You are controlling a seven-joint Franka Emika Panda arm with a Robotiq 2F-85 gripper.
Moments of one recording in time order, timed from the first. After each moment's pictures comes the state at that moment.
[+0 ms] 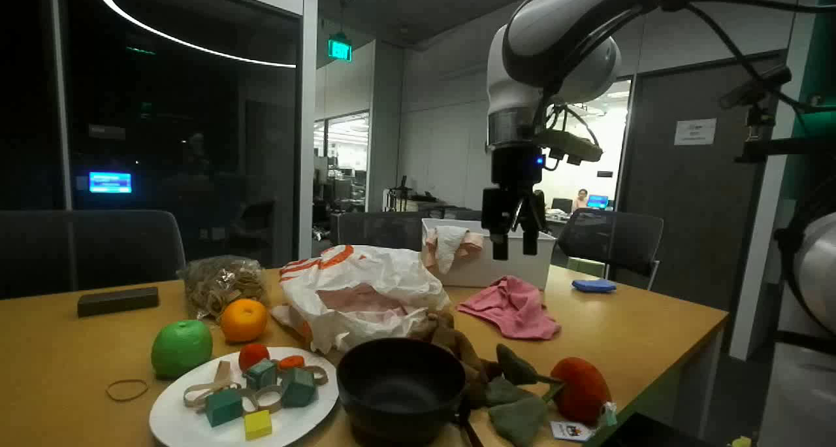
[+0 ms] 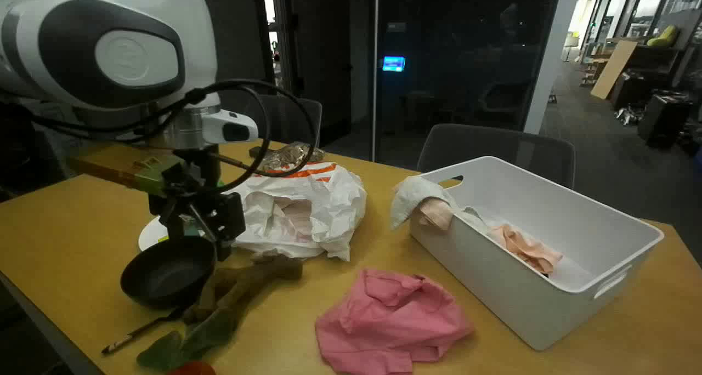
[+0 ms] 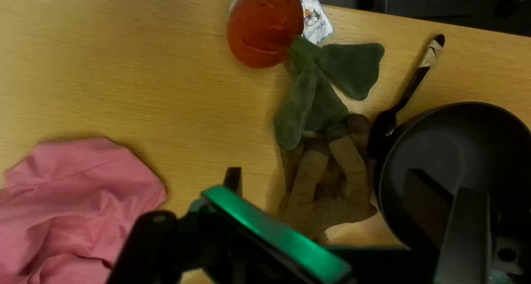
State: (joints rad) arm -0.01 -0.56 0.00 -2.57 0.02 1.89 -0.02
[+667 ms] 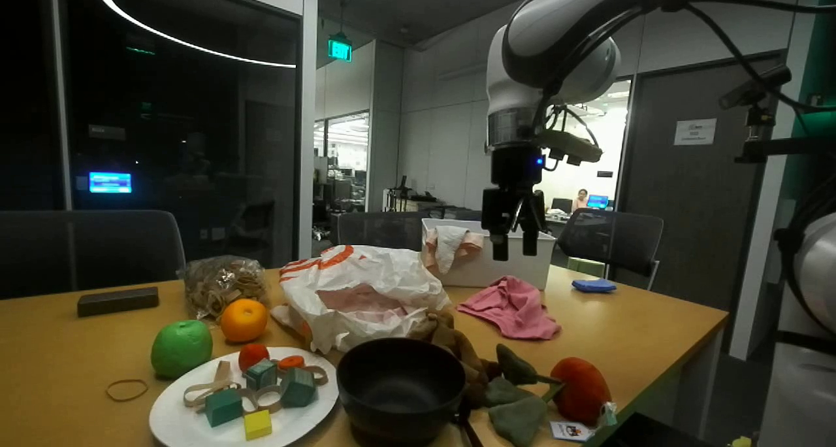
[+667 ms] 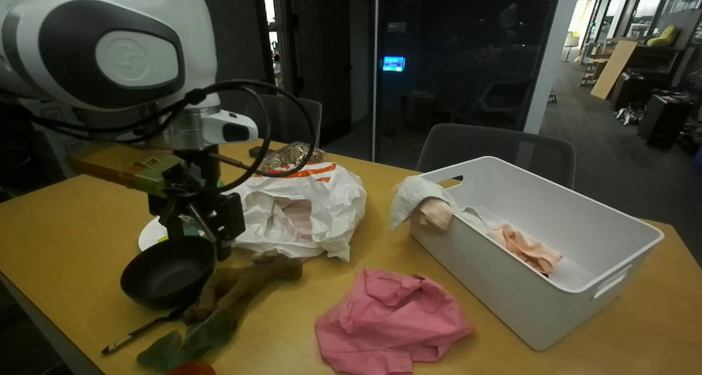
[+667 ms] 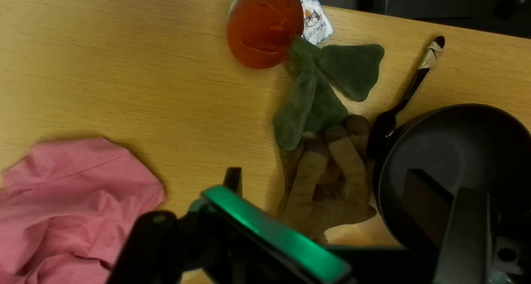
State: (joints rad) arm -0.01 -0.56 0.00 -2.57 0.02 1.89 -0.03
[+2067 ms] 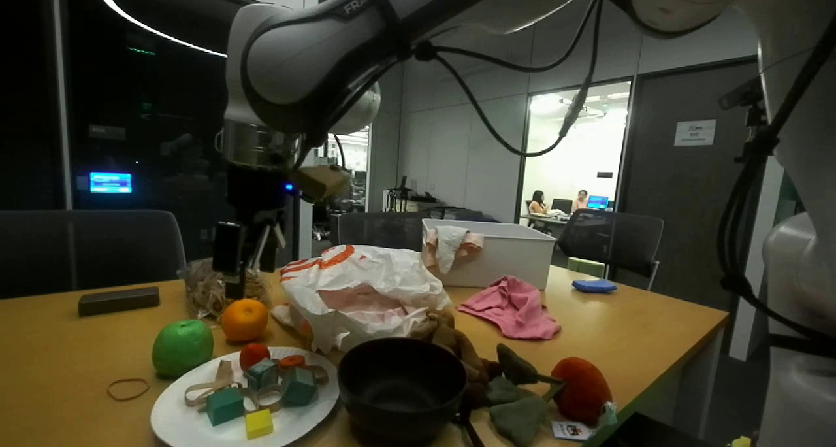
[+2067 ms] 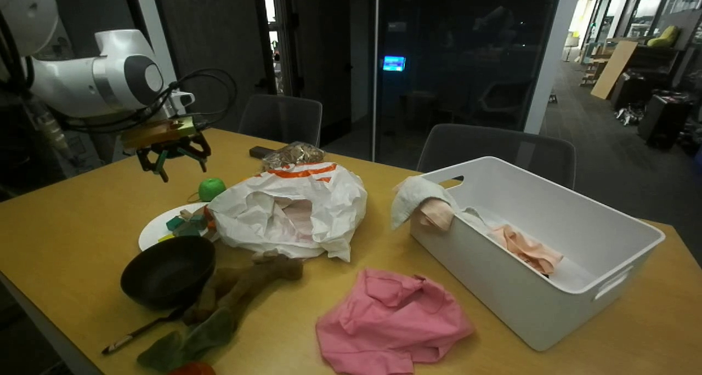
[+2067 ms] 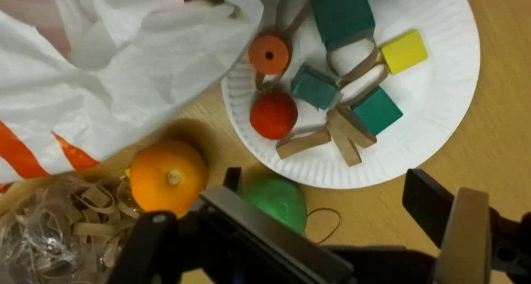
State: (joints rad) arm 0.29 0.26 0.25 -1.87 -0.20 2.27 -0.14
